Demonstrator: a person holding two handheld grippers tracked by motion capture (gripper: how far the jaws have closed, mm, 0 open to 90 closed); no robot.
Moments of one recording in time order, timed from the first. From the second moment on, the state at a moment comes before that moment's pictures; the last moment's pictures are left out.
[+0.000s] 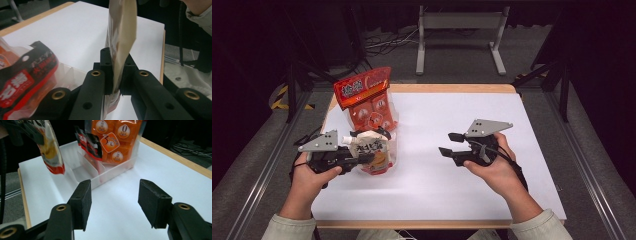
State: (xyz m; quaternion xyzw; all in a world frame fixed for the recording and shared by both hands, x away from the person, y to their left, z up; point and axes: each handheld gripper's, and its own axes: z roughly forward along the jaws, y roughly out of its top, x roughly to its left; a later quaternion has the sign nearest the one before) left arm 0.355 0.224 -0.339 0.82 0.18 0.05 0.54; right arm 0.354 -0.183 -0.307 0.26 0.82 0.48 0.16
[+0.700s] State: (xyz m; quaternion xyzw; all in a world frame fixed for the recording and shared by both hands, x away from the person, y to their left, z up) left arm 0.363 0.245 -0.335 0.80 0.20 0.12 0.56; right arm 0.363 -0.212 -0.315 0.31 0.81 0.46 0.16
